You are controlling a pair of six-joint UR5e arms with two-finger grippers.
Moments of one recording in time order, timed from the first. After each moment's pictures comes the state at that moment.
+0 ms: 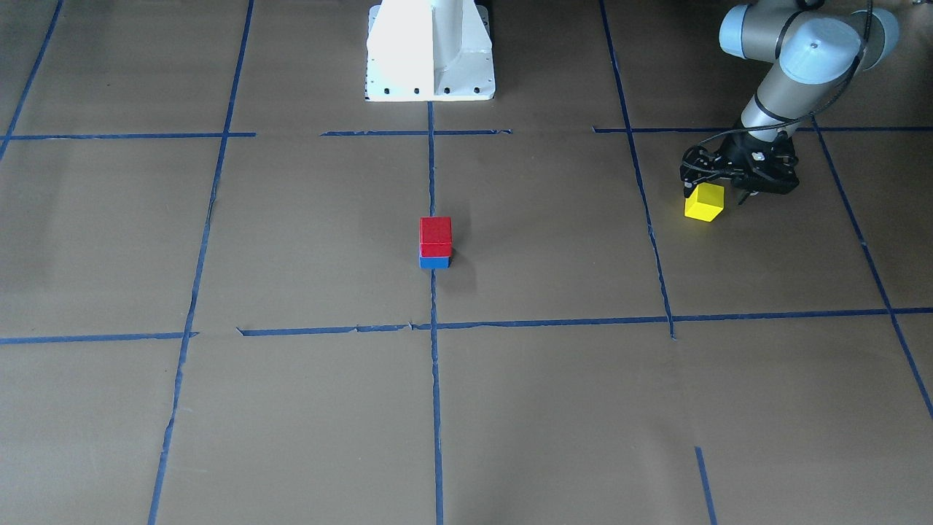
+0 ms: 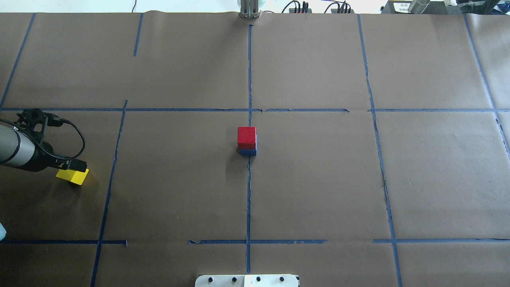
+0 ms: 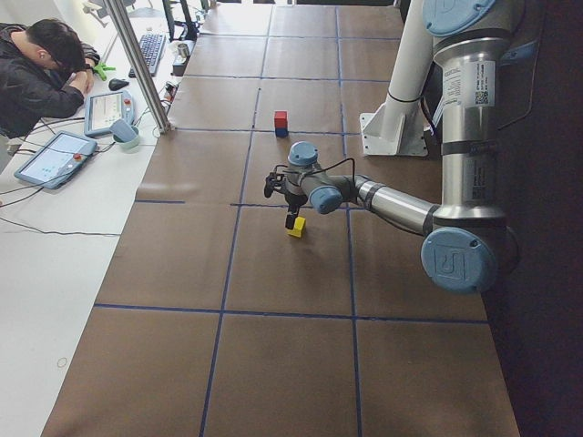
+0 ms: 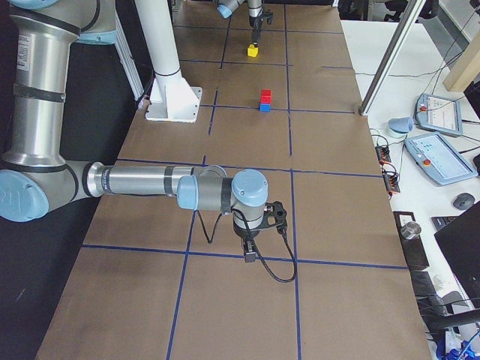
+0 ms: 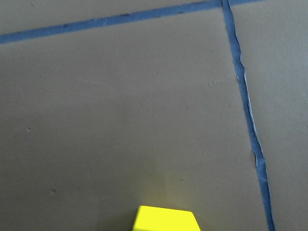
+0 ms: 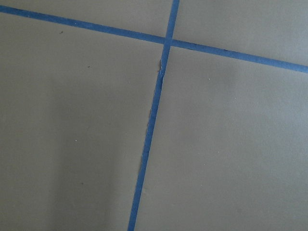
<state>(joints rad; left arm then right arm) -0.74 -1.48 -1.87 -2.07 -1.99 -0.85 1.58 -1.75 1.79 -1.62 2.31 -0.20</state>
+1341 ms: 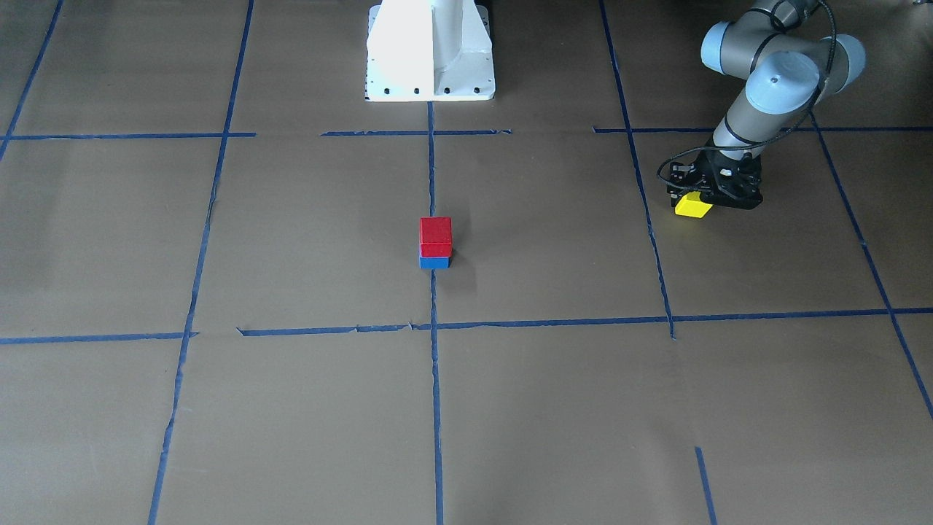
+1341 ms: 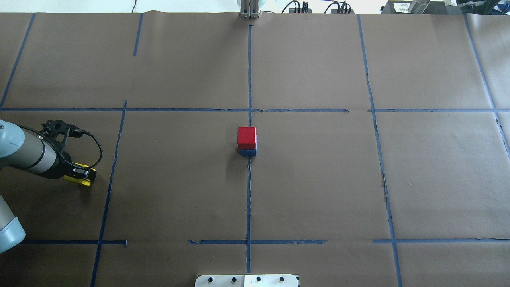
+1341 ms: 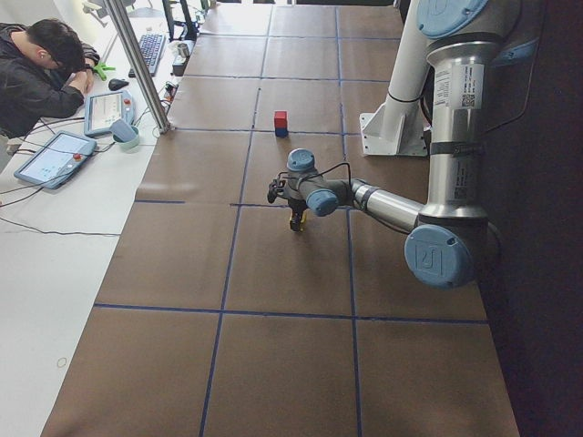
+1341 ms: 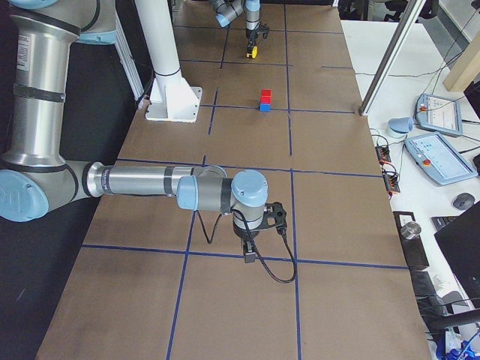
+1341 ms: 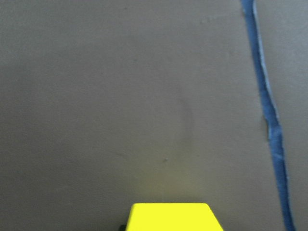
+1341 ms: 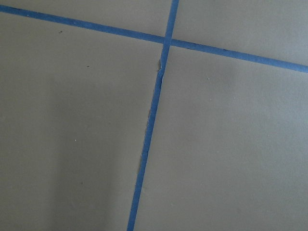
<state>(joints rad) -0.69 -1.54 -1.82 -2.03 -2.02 -0.84 1.58 -1.75 1.79 -1.62 2.31 -0.20</state>
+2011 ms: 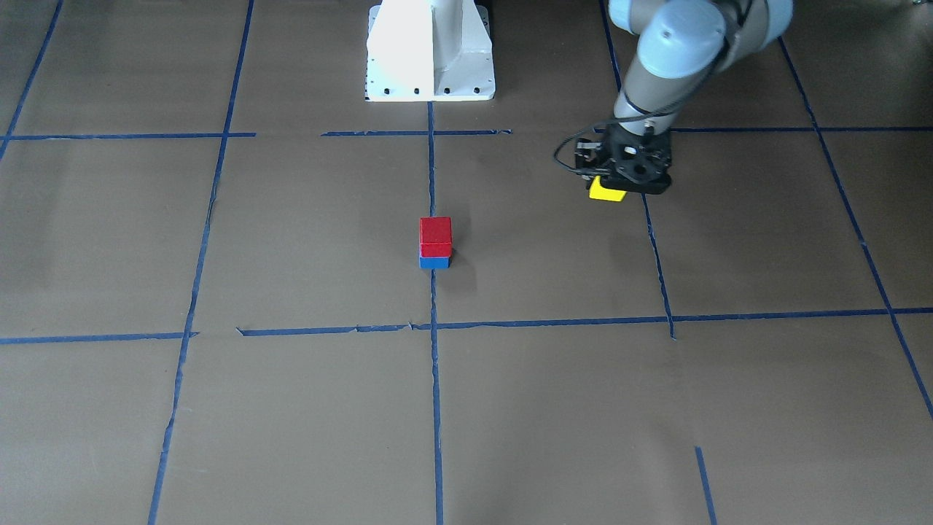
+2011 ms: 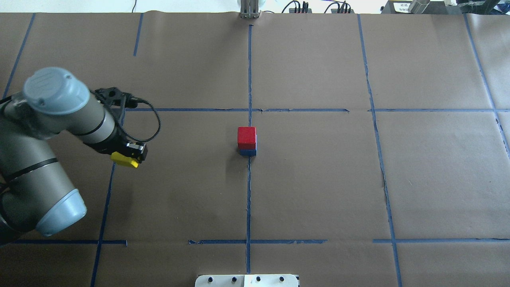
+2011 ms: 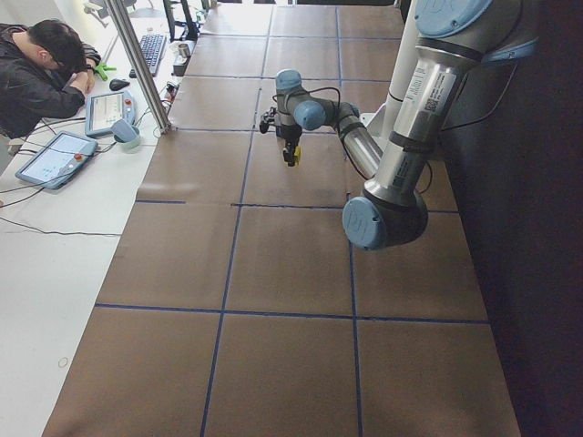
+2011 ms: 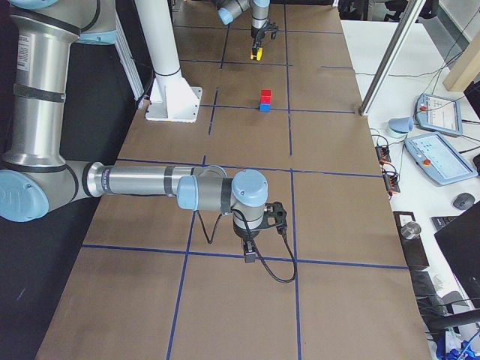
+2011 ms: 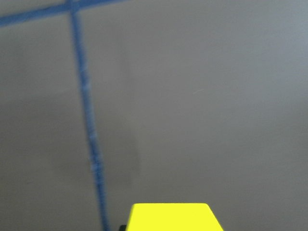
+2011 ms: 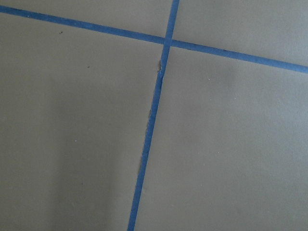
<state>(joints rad) -0.68 -2.05 -1.95 -1.35 -2.03 -0.87 1.58 -1.75 1.79 -1.61 2.31 -0.20</state>
